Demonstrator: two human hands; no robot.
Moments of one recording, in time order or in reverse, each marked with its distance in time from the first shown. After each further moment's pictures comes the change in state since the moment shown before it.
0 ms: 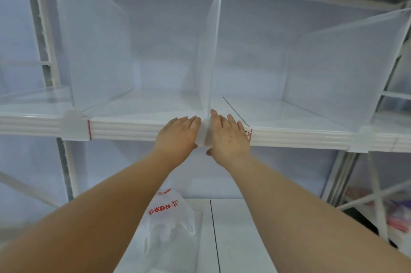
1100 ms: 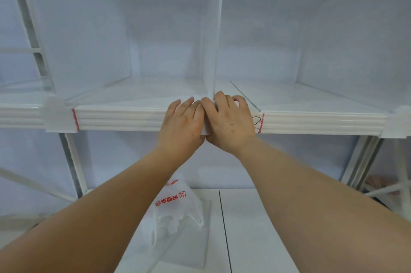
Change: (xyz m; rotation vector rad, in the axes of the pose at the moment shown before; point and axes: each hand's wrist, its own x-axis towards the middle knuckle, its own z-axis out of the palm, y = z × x) left_hand 0.008 0.008 0.035 0.053 0.394 0.027; right_hand 0.038 0.019 0.043 -0.216 0.606 -0.318
